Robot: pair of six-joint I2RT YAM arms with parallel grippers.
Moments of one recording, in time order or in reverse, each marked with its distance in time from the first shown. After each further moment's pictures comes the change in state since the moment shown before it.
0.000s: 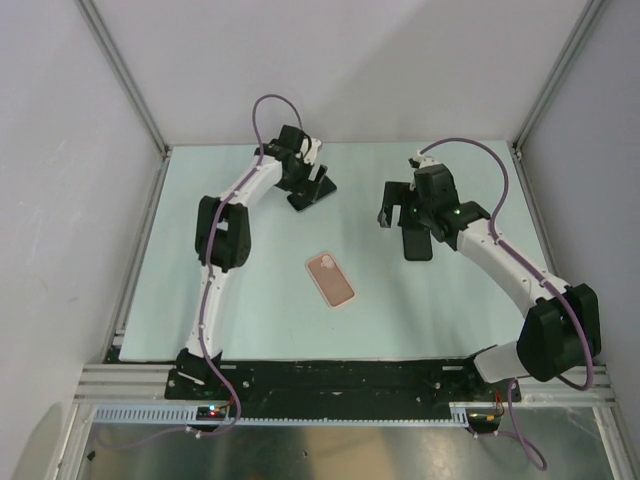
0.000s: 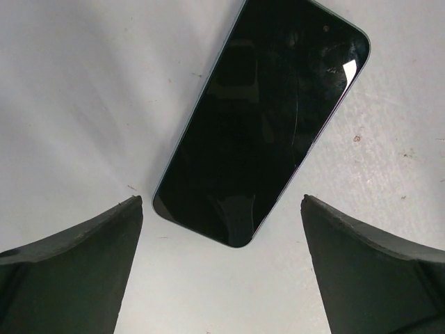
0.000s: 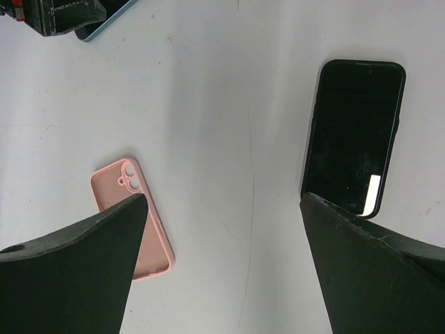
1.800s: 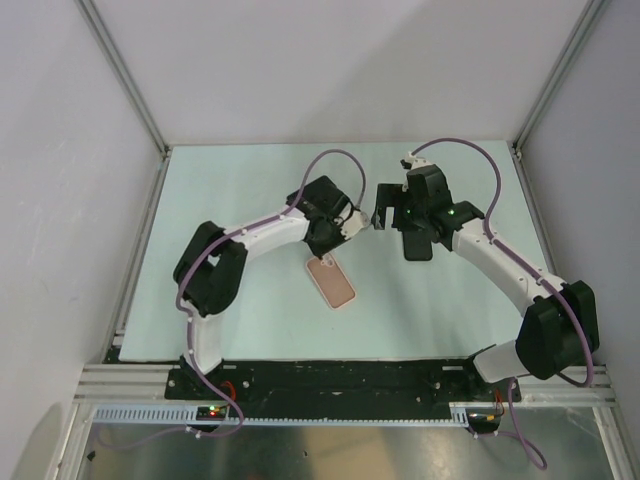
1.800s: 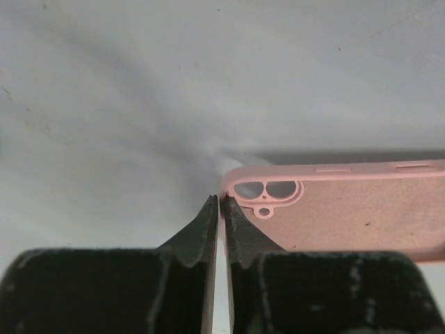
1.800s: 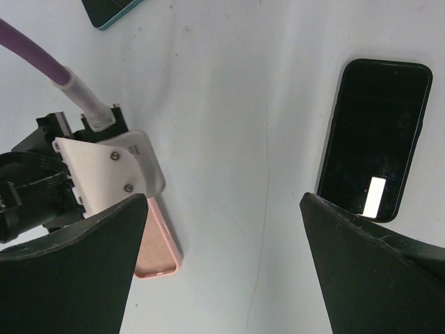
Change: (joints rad) left arm -0.355 -0.489 -0.753 0.123 -0.057 0.286; right arm 0.038 0.014 0.013 0.000 -0.004 0.000
